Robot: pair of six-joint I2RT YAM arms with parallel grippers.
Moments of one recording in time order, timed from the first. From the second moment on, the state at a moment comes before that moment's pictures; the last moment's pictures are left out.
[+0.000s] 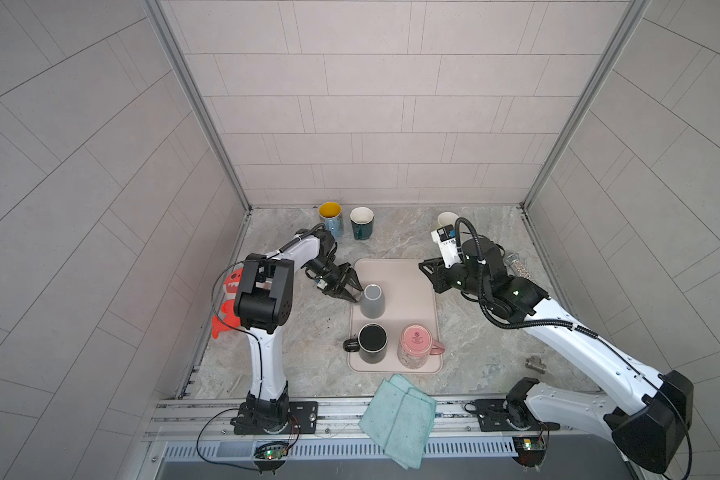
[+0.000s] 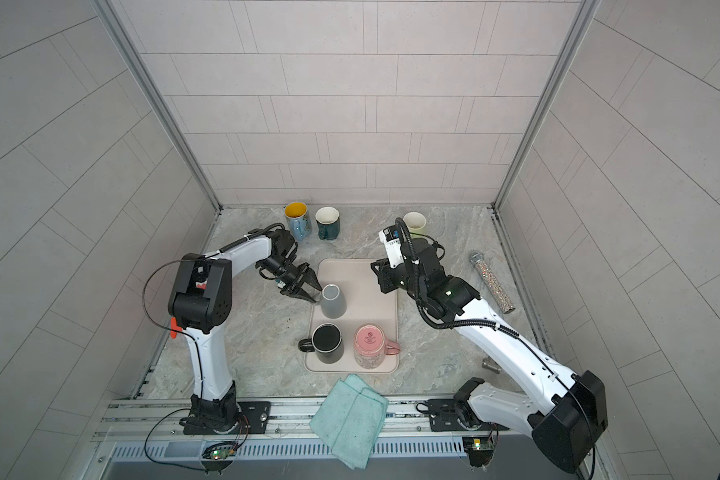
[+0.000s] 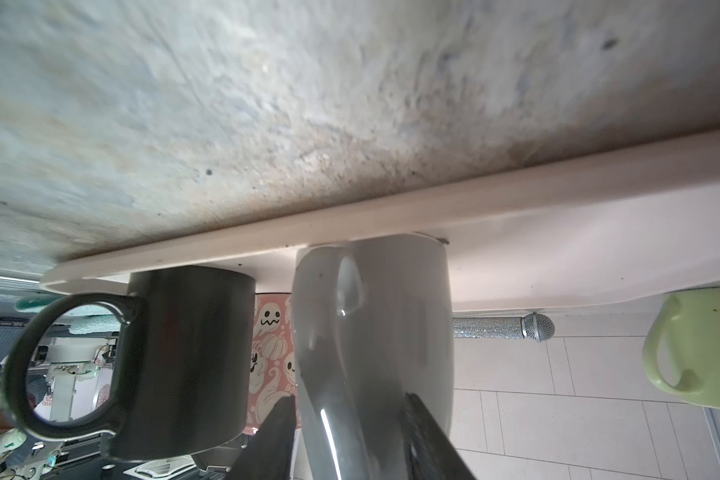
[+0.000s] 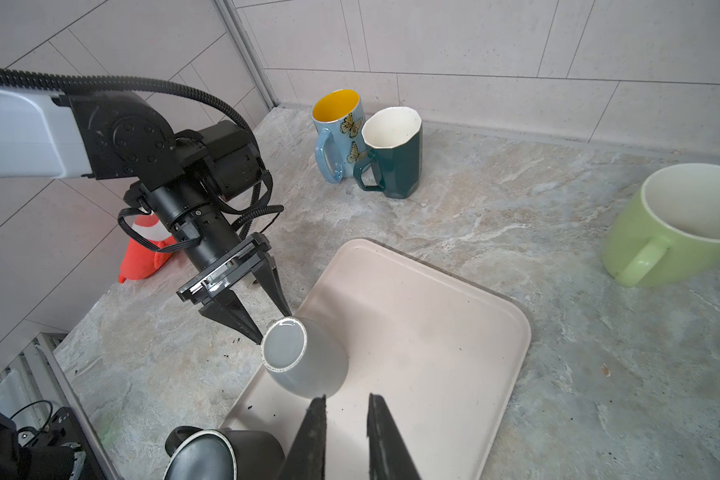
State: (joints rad) left arm -0.21 2.04 1.45 -1.16 0.84 -1.30; right arm 0.57 1.13 1.01 -0.38 -0.10 0.26
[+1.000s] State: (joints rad) left arm -0.23 2.10 1.43 -1.07 0.86 -1.40; right arm 0.53 1.09 0.98 -0.37 -0.11 0.27
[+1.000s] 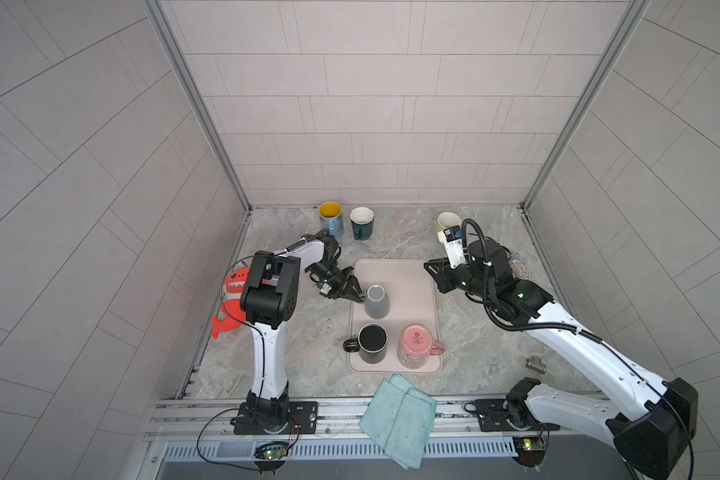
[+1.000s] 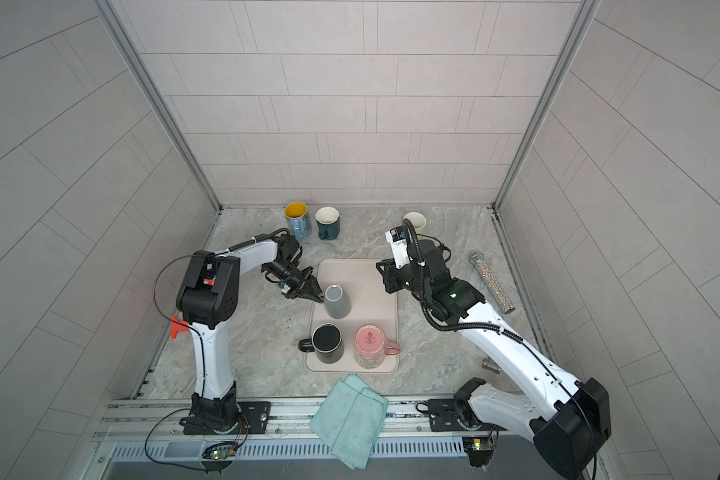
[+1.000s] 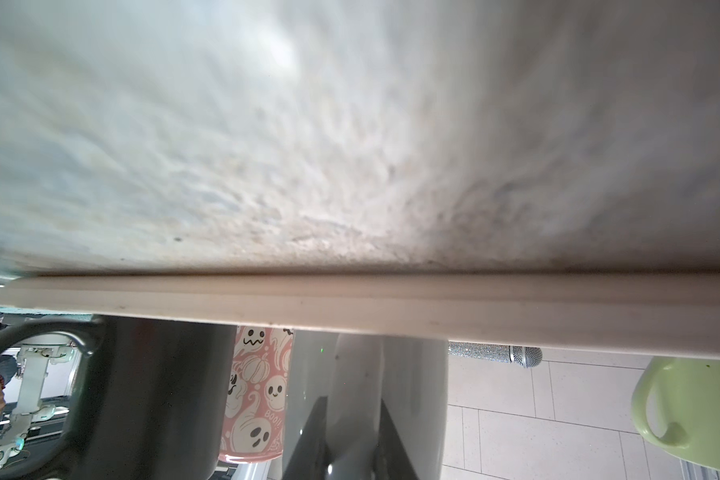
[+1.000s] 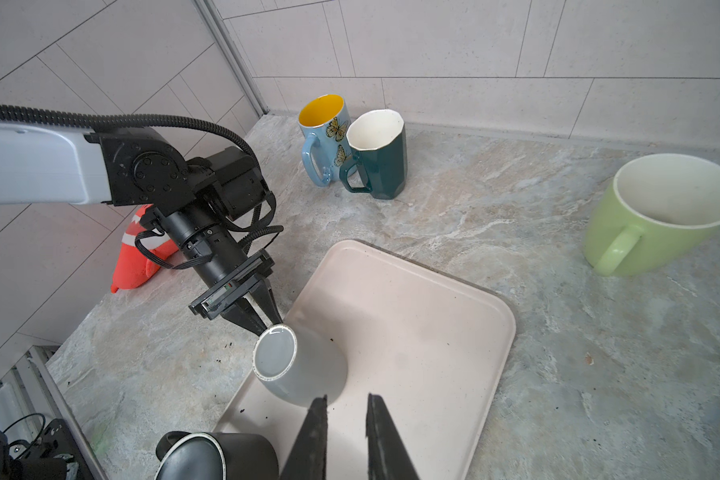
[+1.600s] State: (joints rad) left arm -0.24 2.05 1.48 -0.78 0.78 -1.45; right arm 0.53 1.07 0.96 -0.36 -0.11 0.28
